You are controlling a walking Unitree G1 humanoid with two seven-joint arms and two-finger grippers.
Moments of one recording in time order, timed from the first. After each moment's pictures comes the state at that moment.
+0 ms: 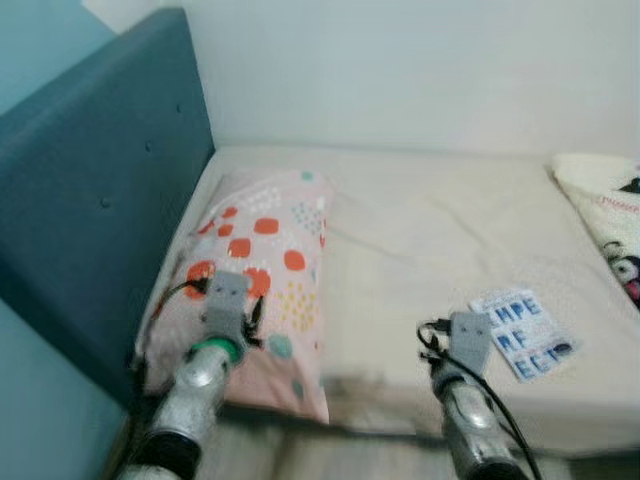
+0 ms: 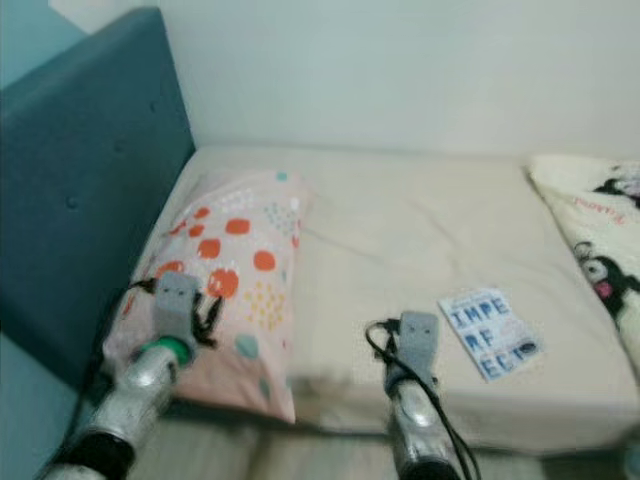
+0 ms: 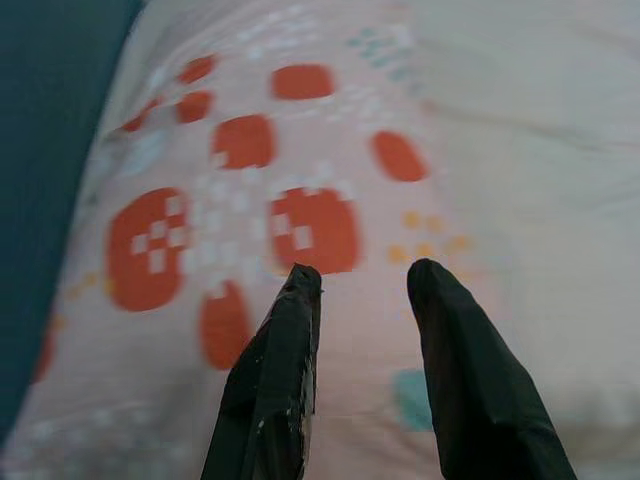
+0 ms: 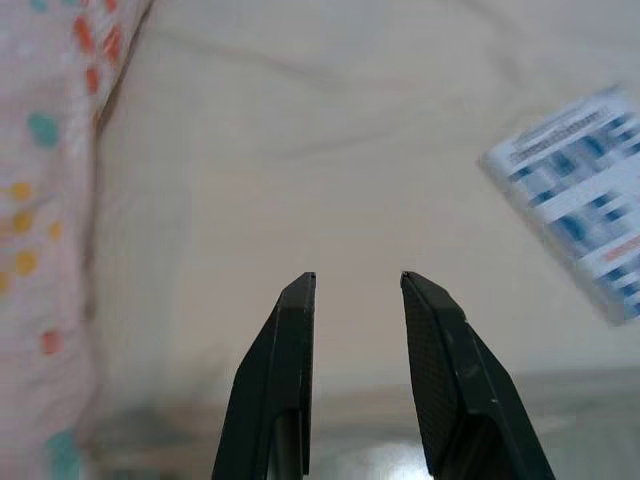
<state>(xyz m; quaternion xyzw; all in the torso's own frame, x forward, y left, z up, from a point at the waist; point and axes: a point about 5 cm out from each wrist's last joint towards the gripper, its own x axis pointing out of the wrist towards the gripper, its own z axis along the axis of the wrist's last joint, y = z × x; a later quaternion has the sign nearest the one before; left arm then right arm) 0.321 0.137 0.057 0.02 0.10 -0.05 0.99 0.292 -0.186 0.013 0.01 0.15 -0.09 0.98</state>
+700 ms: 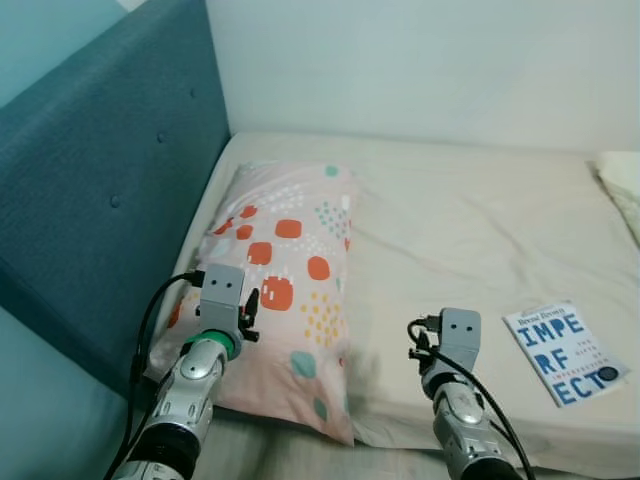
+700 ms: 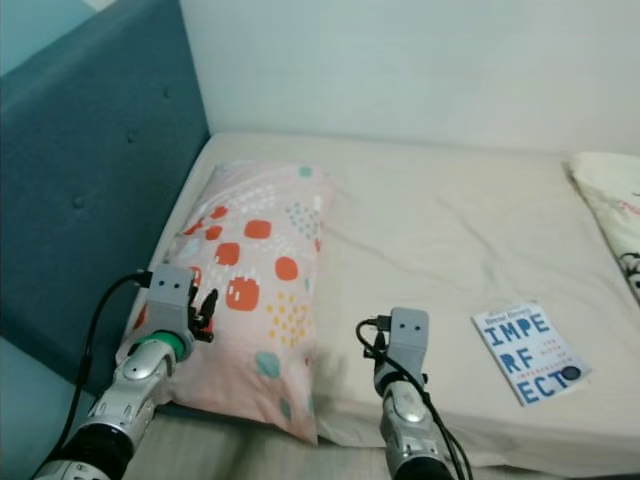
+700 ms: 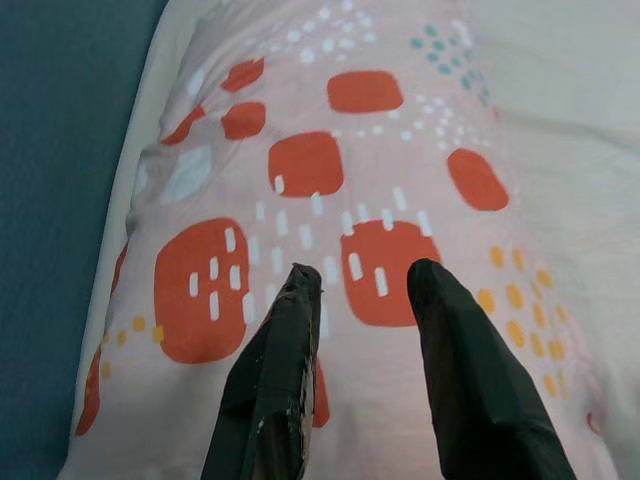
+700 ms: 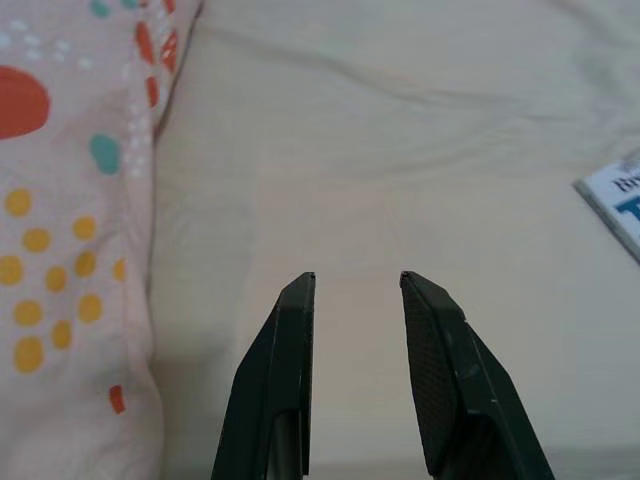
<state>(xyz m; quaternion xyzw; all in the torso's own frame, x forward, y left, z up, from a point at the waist) 0.328 0.134 0.063 0.02 0.09 -0.05 0.99 0.296 -0.190 0.017 0.02 0.14 -0.10 0.98</state>
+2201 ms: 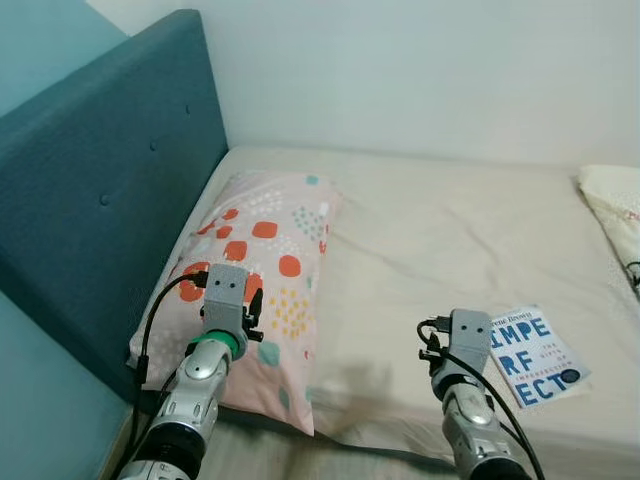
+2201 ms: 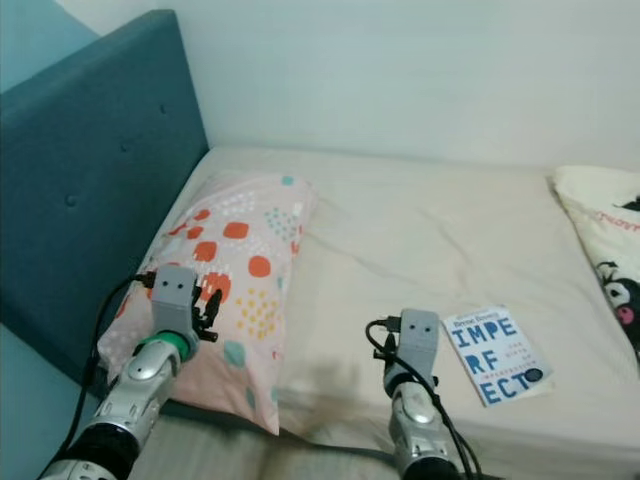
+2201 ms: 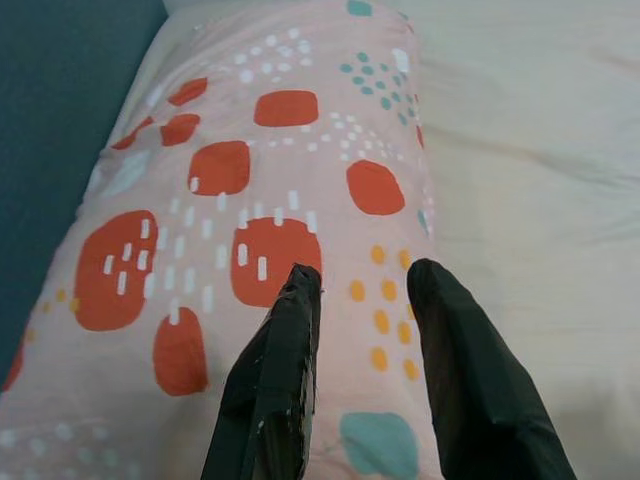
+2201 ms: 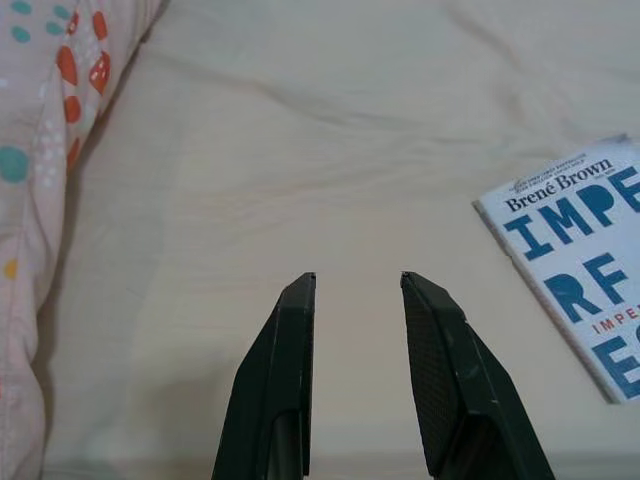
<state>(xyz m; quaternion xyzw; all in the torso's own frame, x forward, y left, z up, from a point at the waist) 0.328 0.135 0.063 0.02 0.09 -0.05 0.99 0.295 -0.192 0.016 0.02 0.14 -0.10 0.98</state>
